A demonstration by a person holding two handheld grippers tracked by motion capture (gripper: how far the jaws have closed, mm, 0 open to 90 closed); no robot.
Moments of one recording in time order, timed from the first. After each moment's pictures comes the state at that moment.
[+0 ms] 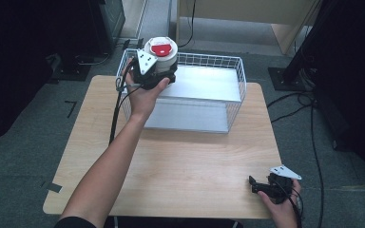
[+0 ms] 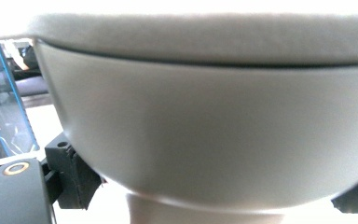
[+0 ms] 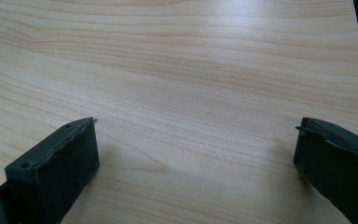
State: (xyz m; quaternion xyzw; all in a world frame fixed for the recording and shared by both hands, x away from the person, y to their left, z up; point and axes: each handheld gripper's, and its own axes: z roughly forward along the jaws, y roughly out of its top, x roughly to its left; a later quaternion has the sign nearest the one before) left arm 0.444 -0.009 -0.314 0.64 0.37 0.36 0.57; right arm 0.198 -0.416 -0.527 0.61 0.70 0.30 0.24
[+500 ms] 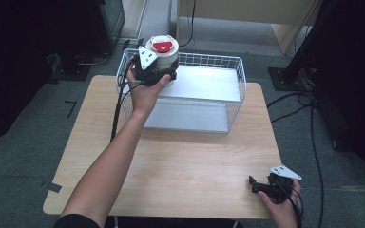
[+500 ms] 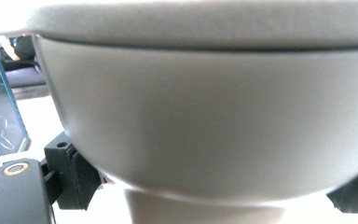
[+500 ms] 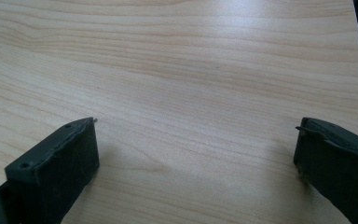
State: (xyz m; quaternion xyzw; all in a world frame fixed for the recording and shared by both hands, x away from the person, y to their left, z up) left arm 0.453 -0.009 -0.313 0.65 0.38 0.34 0.56; right arm 0.198 -0.416 -0.527 0.60 0.70 0.30 0.24
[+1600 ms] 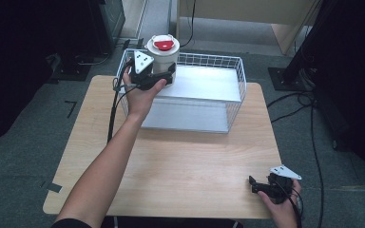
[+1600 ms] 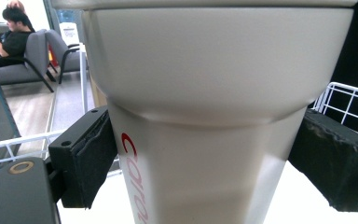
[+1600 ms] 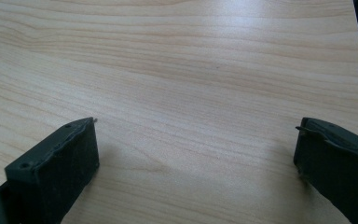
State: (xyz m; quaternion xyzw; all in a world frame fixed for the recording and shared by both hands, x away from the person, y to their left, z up) left arm 0.442 0.002 -0.317 0.65 0.37 0.33 0.57; right arm 0.198 -0.416 -0.527 0.60 0.70 0.30 0.24
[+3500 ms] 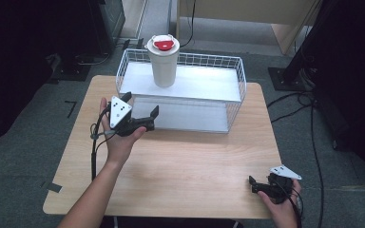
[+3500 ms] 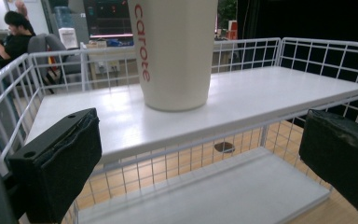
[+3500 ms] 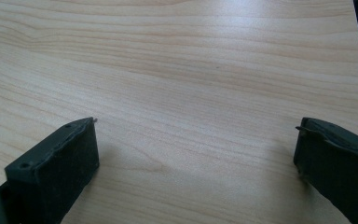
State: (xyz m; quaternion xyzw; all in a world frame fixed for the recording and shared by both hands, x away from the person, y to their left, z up) left arm 0.330 0.055 -0.370 0.65 0.36 0.33 0.58; right arm 0.198 -0.416 -0.527 0.61 0.70 0.30 0.24
